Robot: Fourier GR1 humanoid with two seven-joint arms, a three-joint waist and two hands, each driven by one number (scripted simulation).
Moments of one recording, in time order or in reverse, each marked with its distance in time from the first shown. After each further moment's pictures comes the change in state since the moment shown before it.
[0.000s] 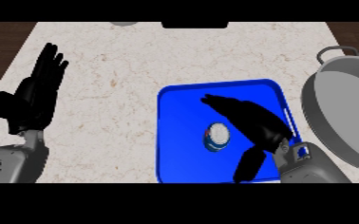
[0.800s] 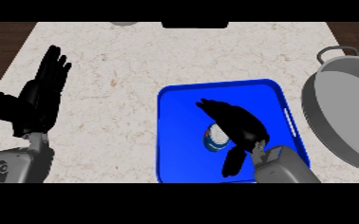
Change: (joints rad) left arm 0.014 -0.078 0.045 -0.023 -0.074 -0.051 0.018; right arm 0.059 0.155 -0.007 0.160 0.292 -0.005 -0.090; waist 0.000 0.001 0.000
